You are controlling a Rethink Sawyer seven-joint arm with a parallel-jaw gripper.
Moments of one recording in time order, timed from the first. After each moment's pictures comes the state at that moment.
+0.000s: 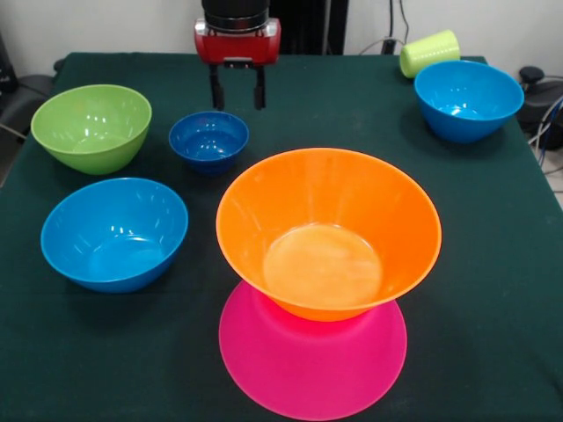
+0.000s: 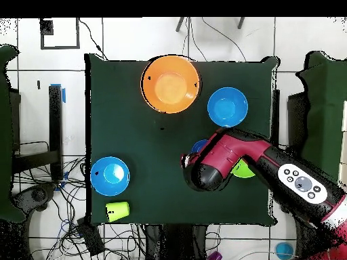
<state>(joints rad) -1.37 0.21 -2.27 -2.01 0.98 1.00 2.68</state>
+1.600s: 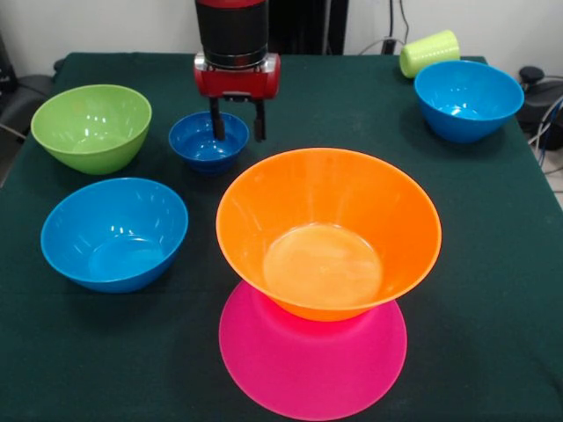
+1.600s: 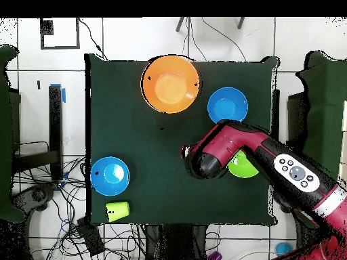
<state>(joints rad) -1.34 0.25 -2.28 -1.90 0.99 0.95 2.68</state>
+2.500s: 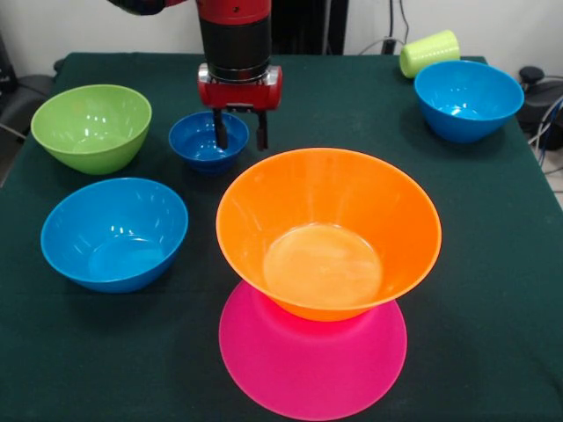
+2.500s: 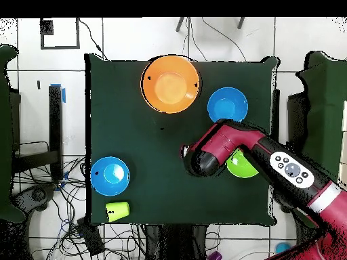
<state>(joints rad) -1.33 0.28 -2.30 -1.88 0.98 0.95 2.68</state>
